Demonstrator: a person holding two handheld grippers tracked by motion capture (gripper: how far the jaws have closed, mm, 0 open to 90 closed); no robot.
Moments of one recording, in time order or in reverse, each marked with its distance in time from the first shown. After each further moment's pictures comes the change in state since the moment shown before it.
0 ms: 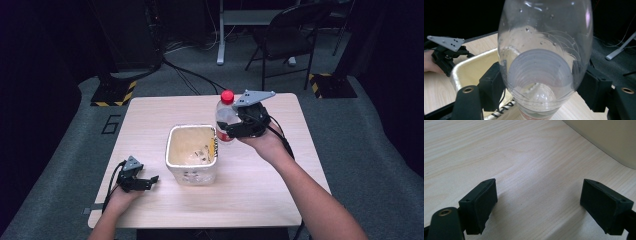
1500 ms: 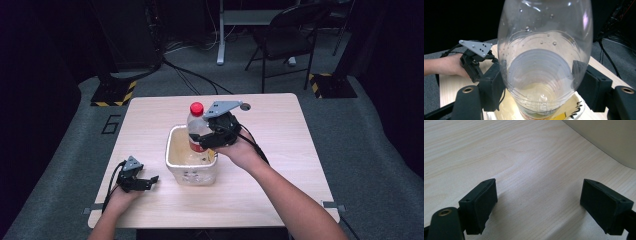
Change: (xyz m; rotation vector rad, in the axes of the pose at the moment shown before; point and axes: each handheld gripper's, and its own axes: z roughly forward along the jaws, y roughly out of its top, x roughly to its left) left arm 0.000 0.000 0.000 0.000 0.001 -0.002; right arm 0.048 0.007 0.049 -0.011 0.155 -0.042
